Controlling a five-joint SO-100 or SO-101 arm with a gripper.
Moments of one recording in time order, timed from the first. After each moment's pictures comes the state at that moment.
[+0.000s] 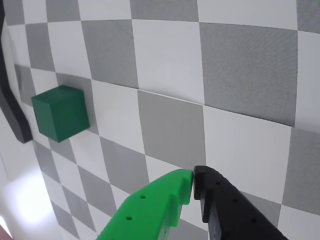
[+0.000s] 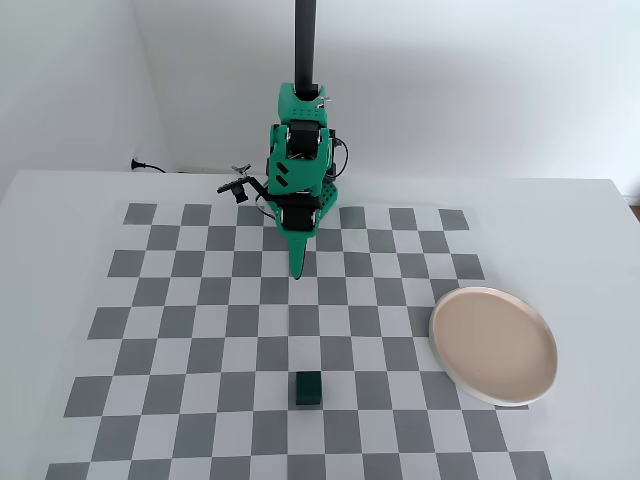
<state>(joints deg) 1.5 190.6 175.5 62.1 4.2</state>
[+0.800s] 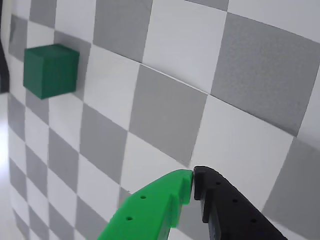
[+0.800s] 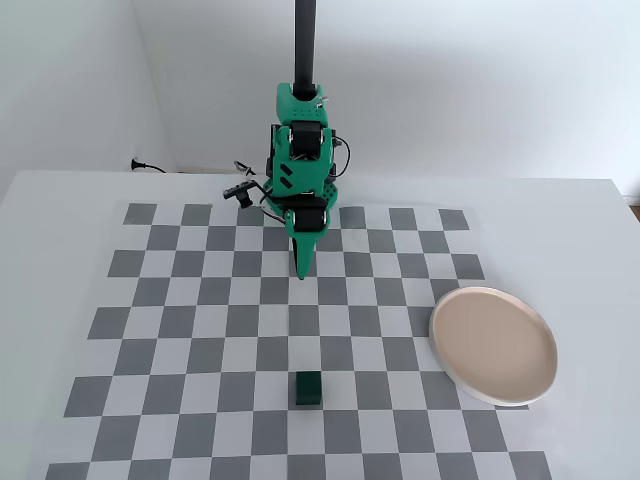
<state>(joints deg) -1.8 190.7 177.3 60.9 -10.7</state>
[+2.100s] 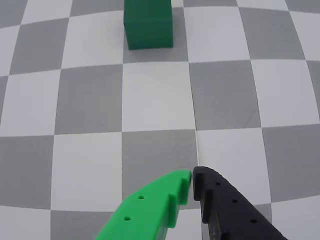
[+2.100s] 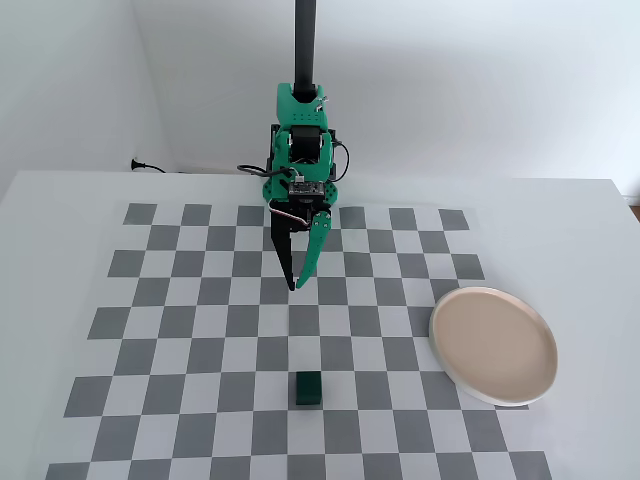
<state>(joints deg) -1.1 190.7 178.3 50.8 -86.8</state>
